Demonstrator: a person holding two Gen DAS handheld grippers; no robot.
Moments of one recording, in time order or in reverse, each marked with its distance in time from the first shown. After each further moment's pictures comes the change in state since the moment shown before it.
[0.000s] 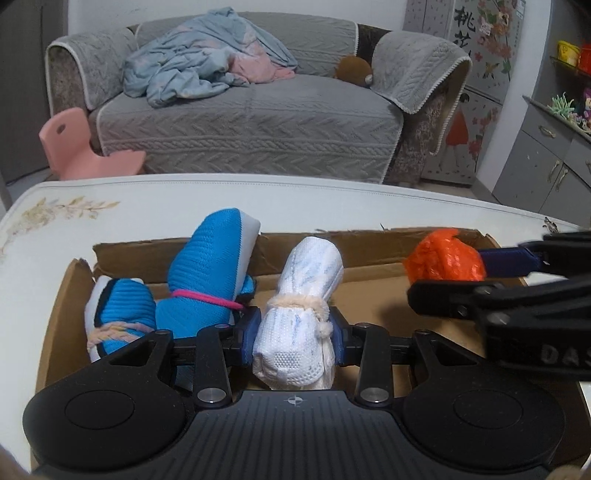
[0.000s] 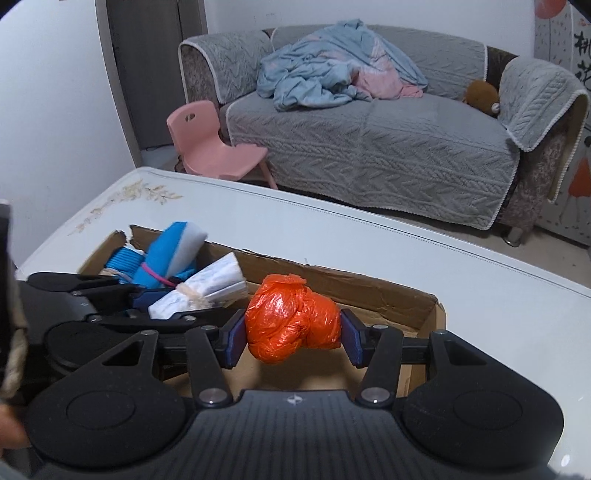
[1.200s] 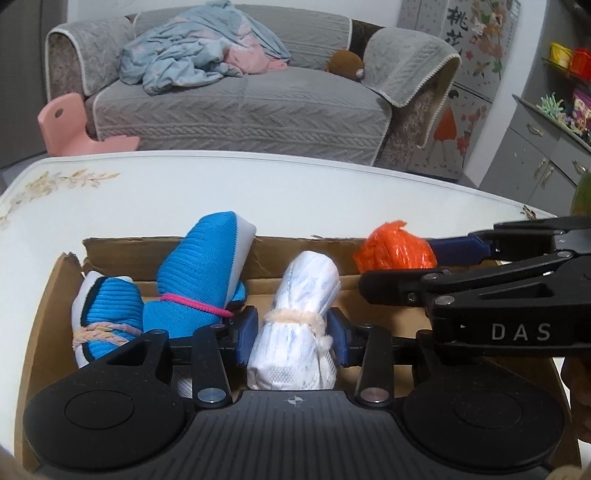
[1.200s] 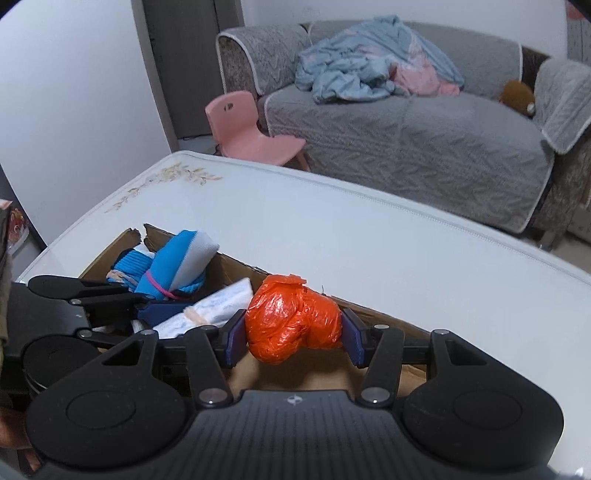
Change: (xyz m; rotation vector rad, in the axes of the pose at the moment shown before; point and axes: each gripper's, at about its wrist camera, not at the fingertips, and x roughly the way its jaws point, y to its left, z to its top) left arm -0.026 -0.003 -0.023 -0.023 0.015 -0.042; right arm 0.002 0.002 -0.008 -0.035 0.025 0.121
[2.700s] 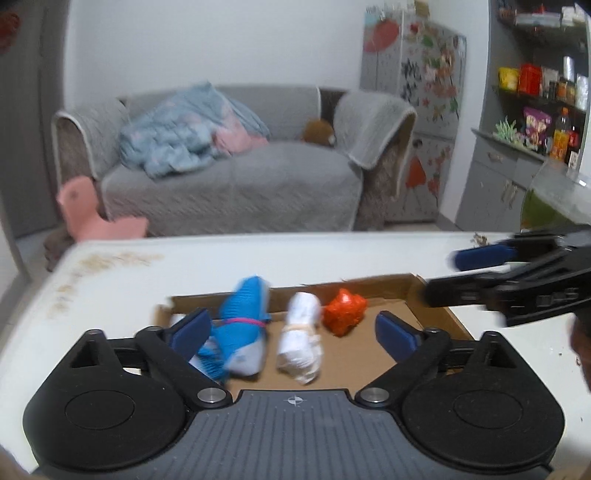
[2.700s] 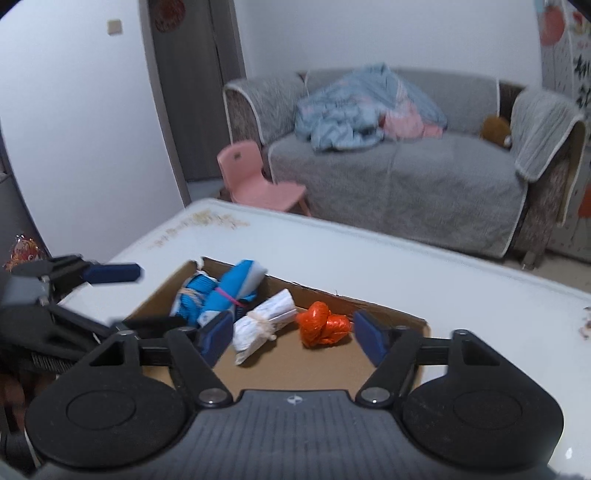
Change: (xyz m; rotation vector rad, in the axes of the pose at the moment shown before) left arm -0.152 0.001 -0.031 0.119 -0.253 -0.007; right arm -0.117 0.038 -0.035 0.007 -0.181 -0.017
